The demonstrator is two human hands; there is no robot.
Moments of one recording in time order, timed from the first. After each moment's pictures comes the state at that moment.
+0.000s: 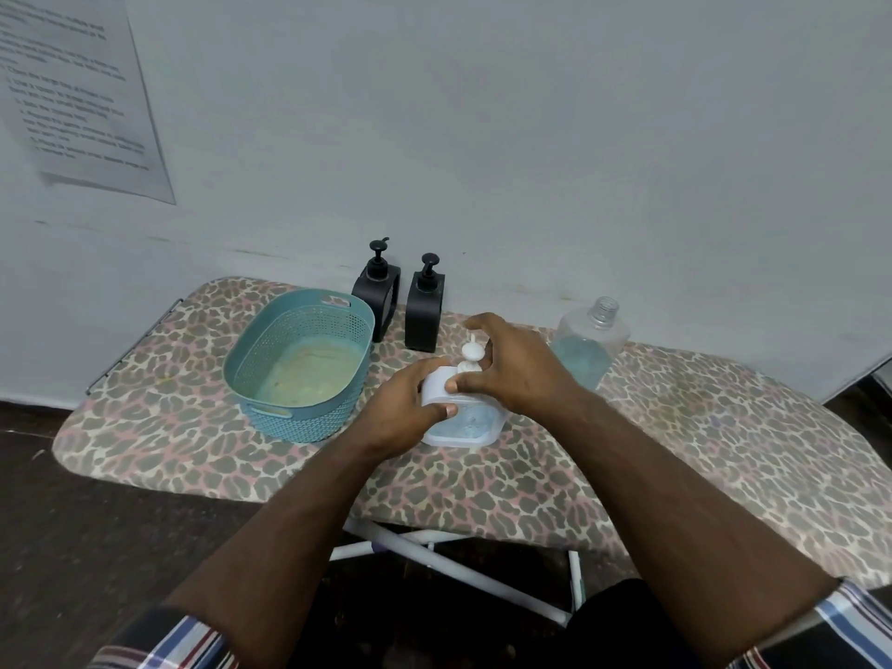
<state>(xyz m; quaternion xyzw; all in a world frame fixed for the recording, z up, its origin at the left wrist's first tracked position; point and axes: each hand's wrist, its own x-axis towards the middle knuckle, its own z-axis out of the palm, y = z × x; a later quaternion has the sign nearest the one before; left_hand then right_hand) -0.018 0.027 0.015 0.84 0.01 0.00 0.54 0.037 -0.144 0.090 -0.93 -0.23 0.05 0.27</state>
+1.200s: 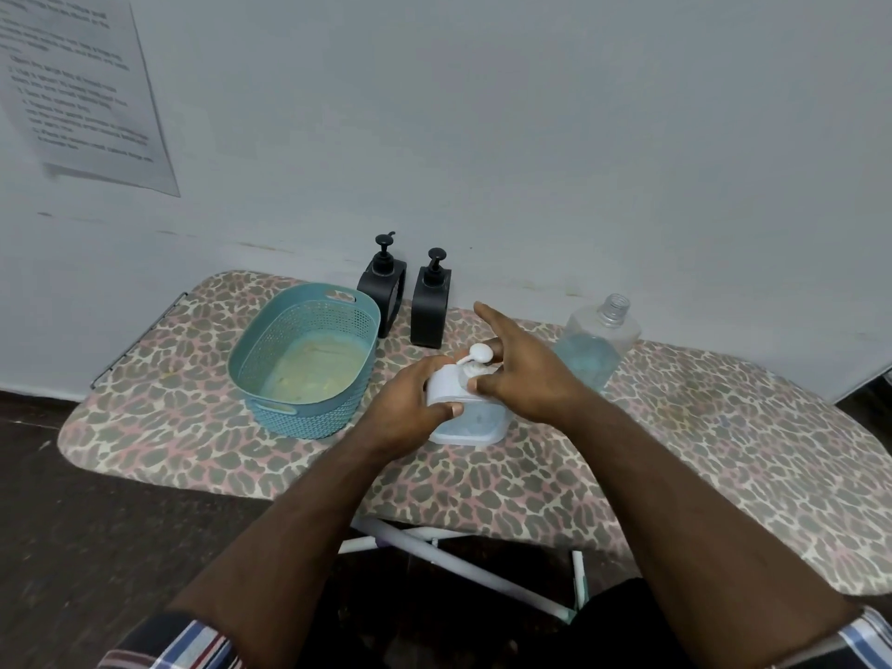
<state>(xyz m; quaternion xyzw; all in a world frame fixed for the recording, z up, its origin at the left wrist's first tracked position) -0.021 0.027 0.013 0.85 0.00 0.02 0.52 0.037 -0.149 0.080 -0.90 -0.23 0.11 0.37</state>
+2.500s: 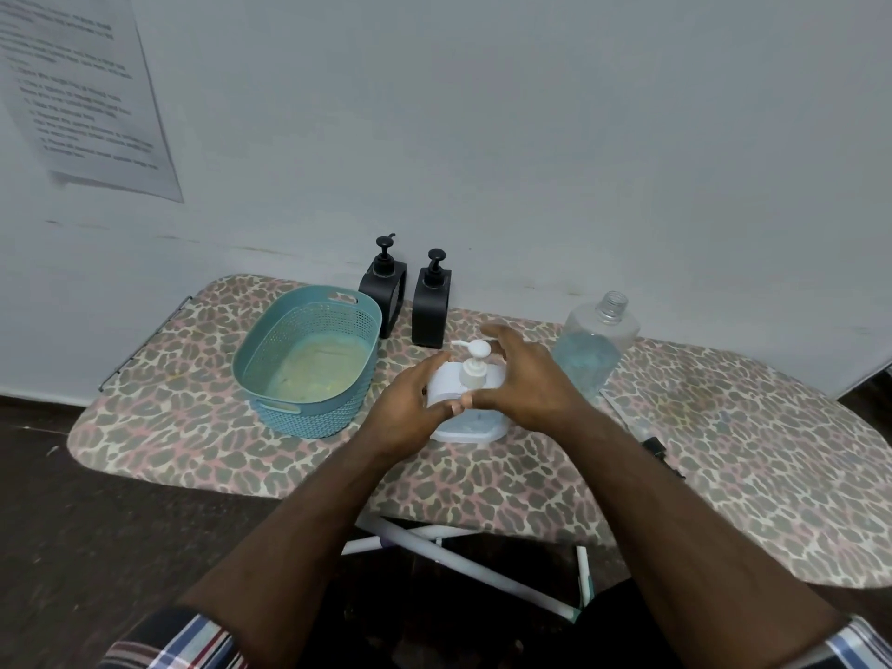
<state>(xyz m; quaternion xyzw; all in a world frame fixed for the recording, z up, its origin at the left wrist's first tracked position) -0.026 0.024 0.008 0.84 0.03 0.01 0.54 0.032 -0.155 0.062 -0.92 -0.19 0.08 0.33</state>
